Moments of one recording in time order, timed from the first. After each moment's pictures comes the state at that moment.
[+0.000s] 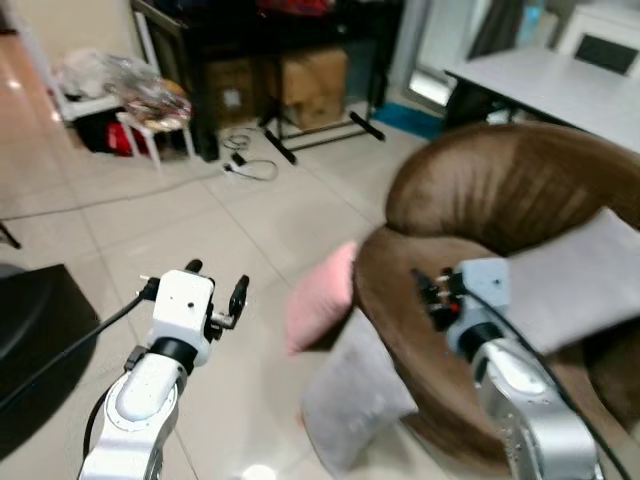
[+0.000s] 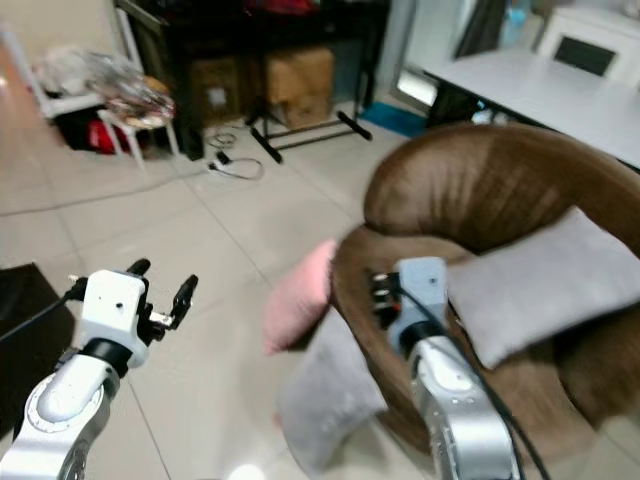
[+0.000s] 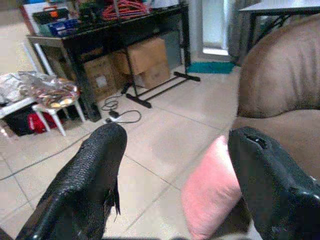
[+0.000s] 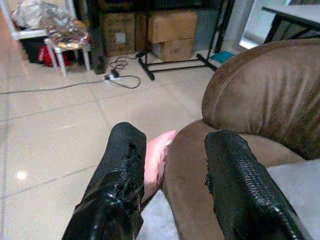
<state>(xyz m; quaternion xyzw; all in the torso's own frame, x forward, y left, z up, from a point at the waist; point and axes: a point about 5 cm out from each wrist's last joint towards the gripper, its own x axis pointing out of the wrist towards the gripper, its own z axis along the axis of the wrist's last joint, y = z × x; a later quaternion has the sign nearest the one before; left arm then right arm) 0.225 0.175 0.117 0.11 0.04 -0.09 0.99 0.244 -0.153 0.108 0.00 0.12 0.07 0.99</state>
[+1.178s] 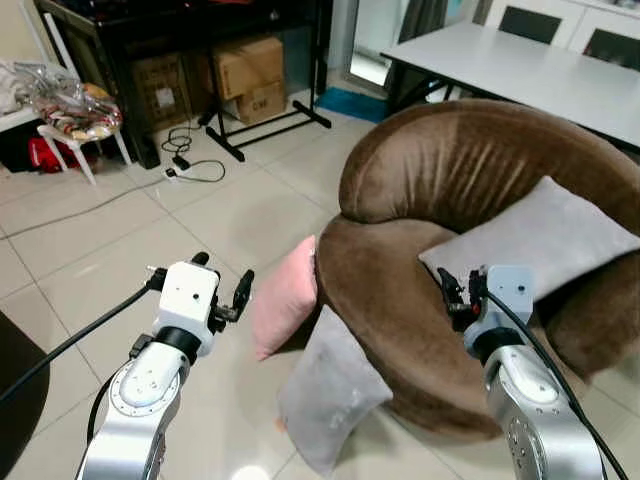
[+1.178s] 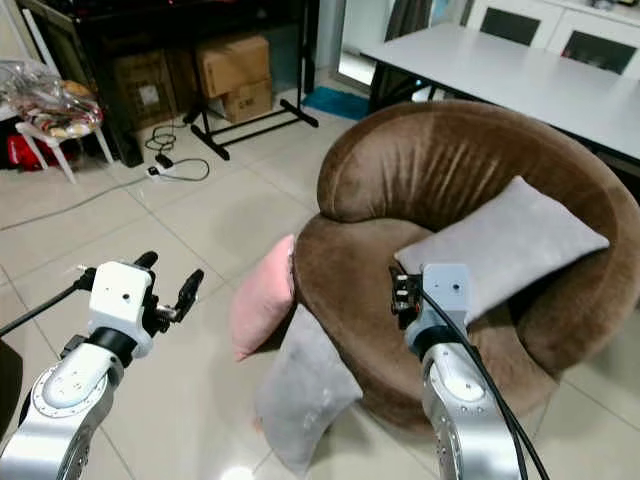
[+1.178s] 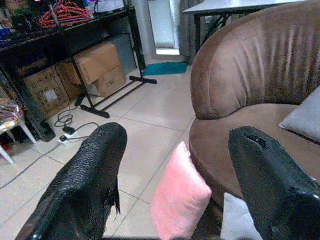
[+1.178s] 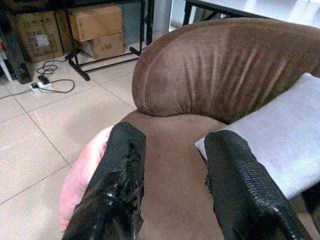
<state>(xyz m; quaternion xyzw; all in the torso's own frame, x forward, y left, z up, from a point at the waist) 0.236 0.173 0.116 0.12 0.04 -0.11 0.99 0.239 -0.168 0.105 0.00 0.11 0.00 0.99</state>
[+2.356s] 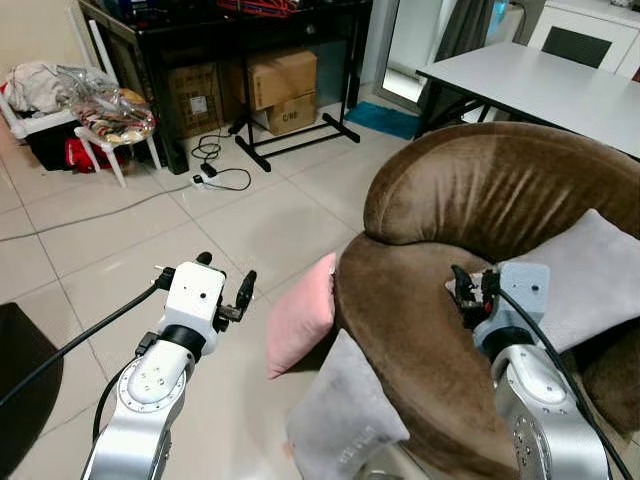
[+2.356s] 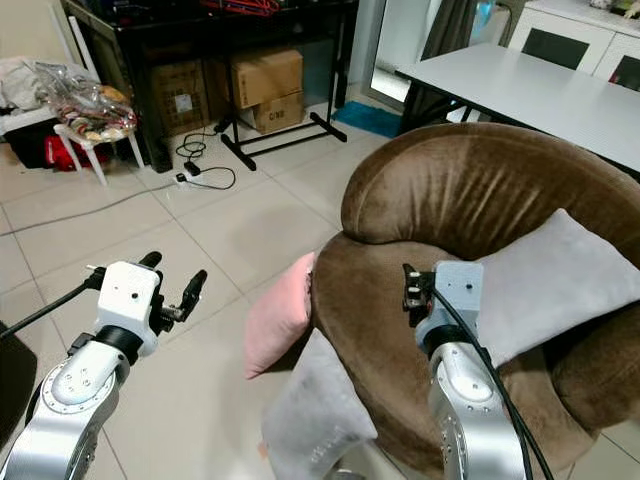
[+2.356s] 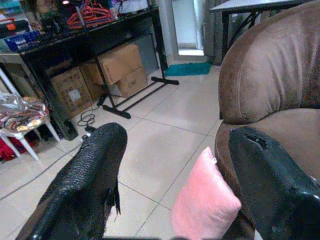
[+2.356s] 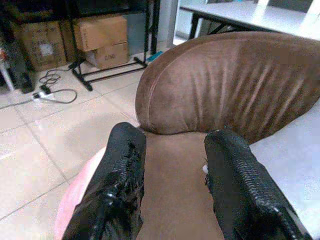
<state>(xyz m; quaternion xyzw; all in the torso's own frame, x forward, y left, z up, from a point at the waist) 0.240 0.171 0.111 0.13 0.04 -0.11 0.99 0.238 -0.177 0.105 0.00 0.11 -0.03 0.99</state>
